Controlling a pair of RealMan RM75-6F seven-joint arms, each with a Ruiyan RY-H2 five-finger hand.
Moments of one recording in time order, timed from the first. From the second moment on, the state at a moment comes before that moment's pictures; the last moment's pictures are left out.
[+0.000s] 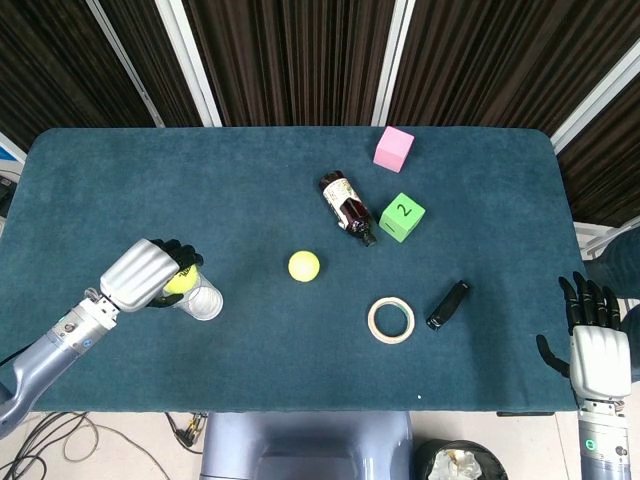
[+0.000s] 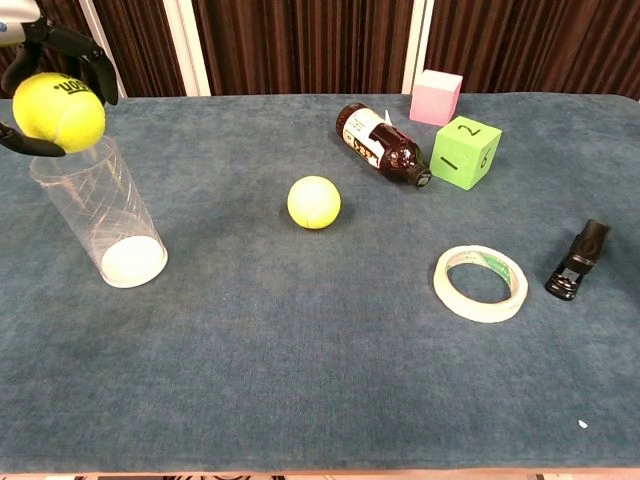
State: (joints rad) left arm -0.68 -1.06 -0.03 -1.61 1.64 1.07 0.05; right arm 0.05 -1.28 0.14 -1.60 -1.44 1.59 -0.19
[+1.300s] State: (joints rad) left arm -0.94 -1.28 -0.23 -1.69 1.08 0.85 0.55; right arm 0.06 -1.28 0.17 -1.58 -1.37 1.57 -0.22
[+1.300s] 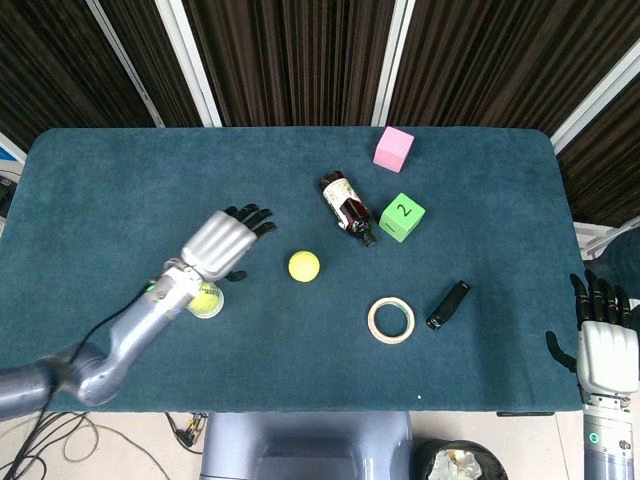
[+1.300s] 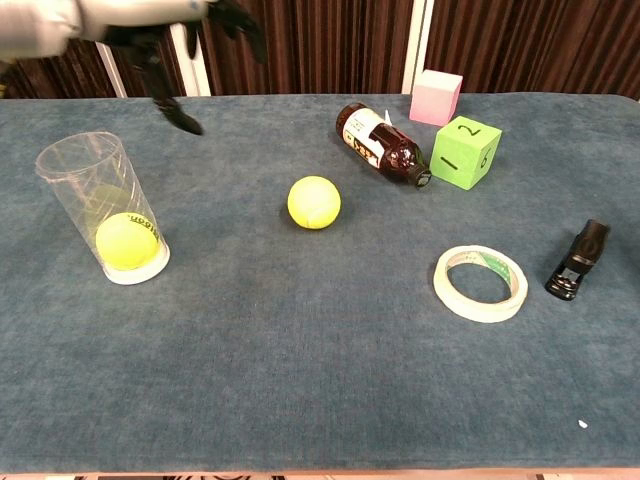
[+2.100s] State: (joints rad) left arm -1.16 -1.78 -0.20 -1.16 0.97 0.71 0.52; right arm 0.04 -1.25 0.19 -1.60 -1.37 1.59 -0.18
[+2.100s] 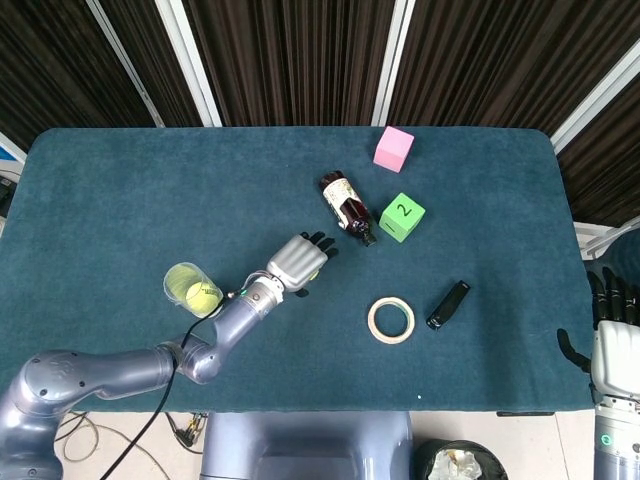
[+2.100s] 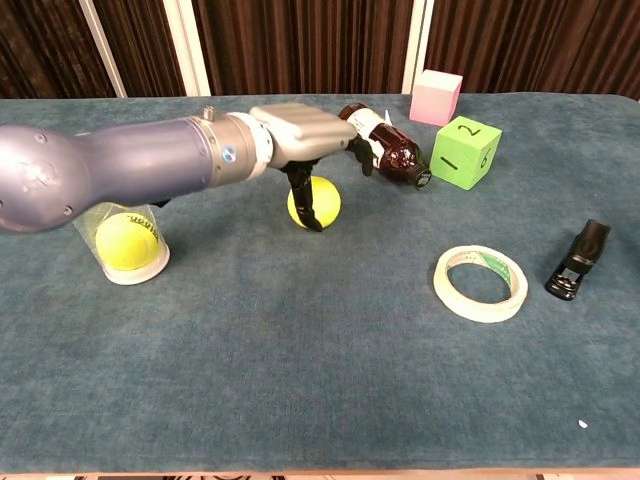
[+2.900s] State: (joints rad) left arm -1.16 -1.85 -0.17 -1.02 1.06 0.71 0.48; right arm 0.05 -1.25 0.19 -1.60 -1.35 1.58 -0.17
